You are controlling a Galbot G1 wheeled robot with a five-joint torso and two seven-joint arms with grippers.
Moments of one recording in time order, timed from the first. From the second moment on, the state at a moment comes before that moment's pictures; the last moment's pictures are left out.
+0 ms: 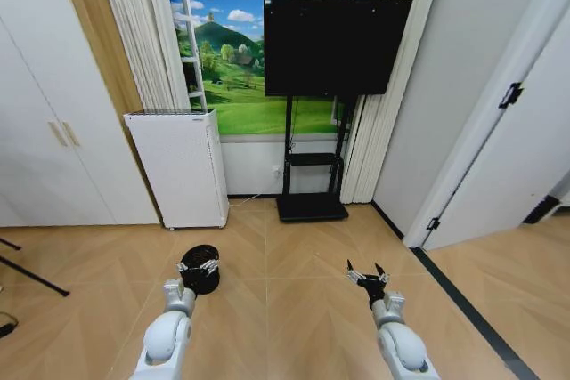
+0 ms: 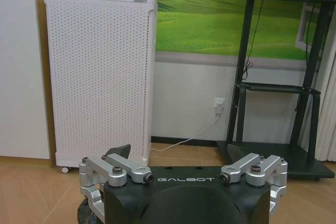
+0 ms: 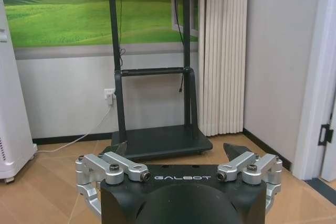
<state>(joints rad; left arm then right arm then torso) 1.34 -1.46 -0.61 -1.85 -0.19 0.23 0.01 -1.39 1.33 0.61 1.72 0.29 -0.05 0.08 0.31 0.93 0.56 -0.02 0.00</state>
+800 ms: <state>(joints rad) 1.35 -1.49 -0.61 -1.85 -0.17 0.21 -0.01 -1.41 1.32 0.63 1.71 0.30 -0.01 0.07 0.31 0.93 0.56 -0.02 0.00</state>
